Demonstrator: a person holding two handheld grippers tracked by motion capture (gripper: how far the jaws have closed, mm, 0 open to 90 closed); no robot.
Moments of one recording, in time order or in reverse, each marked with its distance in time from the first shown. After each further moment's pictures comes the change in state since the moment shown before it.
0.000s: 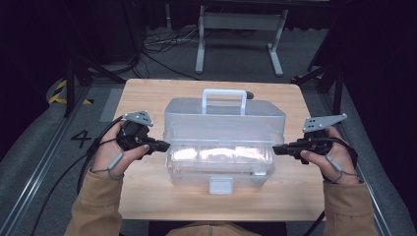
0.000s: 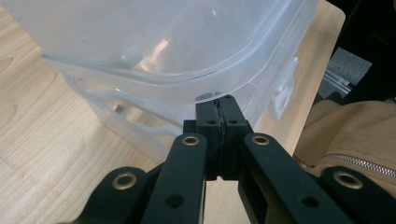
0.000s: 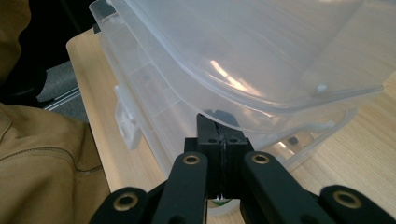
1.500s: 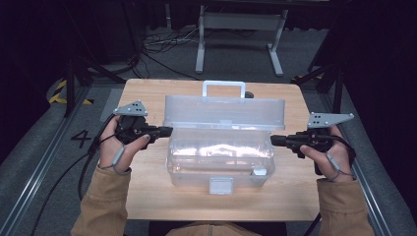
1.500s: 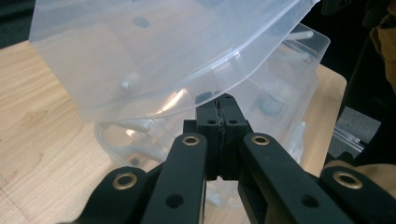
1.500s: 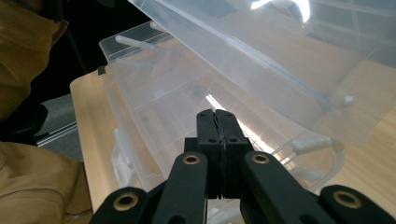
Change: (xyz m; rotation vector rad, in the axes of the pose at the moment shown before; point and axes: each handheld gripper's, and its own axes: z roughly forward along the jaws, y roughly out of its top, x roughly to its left) left arm 0.005 0.007 -0.005 -0.235 0.046 -0.022; right arm 0.000 0.006 -0.001 -0.177 -0.008 -0.027
